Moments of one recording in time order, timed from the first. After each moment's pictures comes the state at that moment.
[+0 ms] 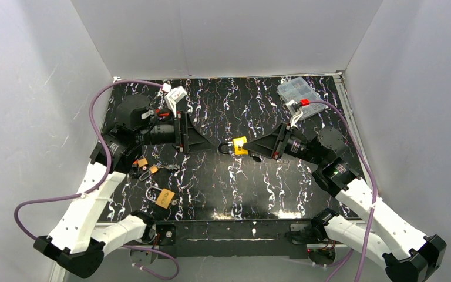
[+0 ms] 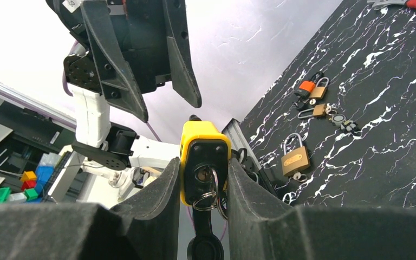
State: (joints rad) left arm -0.47 1.01 1.32 -0.69 0.82 -0.56; right arm 0.65 0.81 0.77 0.19 -0.59 0.99
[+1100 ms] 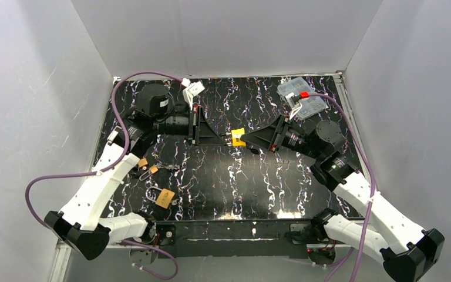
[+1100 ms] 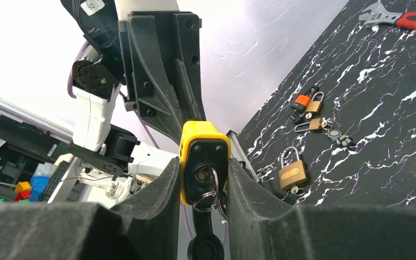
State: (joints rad) left arm -0.53 1.17 1.38 -0.66 0.88 -0.54; right arm 0.65 0.88 0.84 0.19 -0.56 0.99
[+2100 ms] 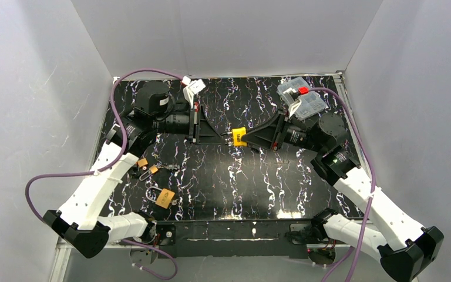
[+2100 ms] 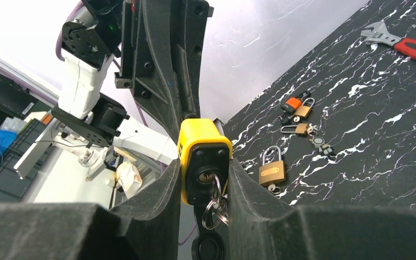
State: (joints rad) left arm -0.57 1.20 1.44 -0.70 0.86 -0.59; right arm 0.63 0.92 0.91 0.19 -0.70 0.83
